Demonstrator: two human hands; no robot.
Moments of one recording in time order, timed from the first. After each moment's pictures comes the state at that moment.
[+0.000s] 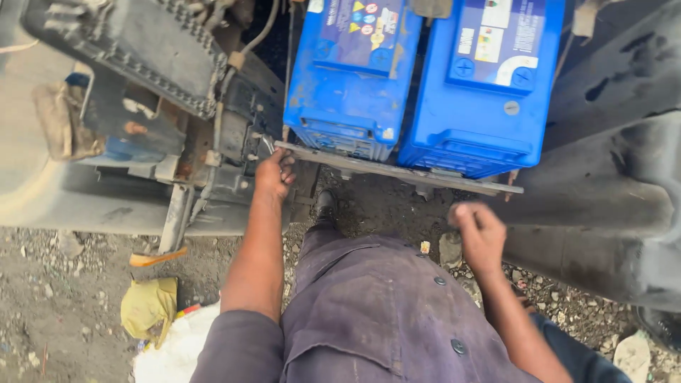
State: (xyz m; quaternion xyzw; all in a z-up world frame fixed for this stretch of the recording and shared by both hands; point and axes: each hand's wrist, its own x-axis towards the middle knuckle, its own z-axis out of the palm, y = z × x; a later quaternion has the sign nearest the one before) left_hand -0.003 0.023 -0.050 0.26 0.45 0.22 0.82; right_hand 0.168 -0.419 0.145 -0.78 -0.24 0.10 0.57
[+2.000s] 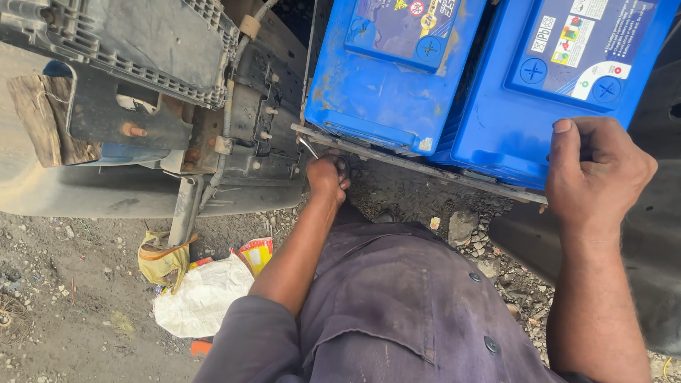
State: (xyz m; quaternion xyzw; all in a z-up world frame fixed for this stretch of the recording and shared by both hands) left_hand 0.057 -0.081 0.047 0.19 0.60 0.22 0.74; right_hand 0.274 -0.332 0.267 -0.86 -0.37 -0.07 0.36
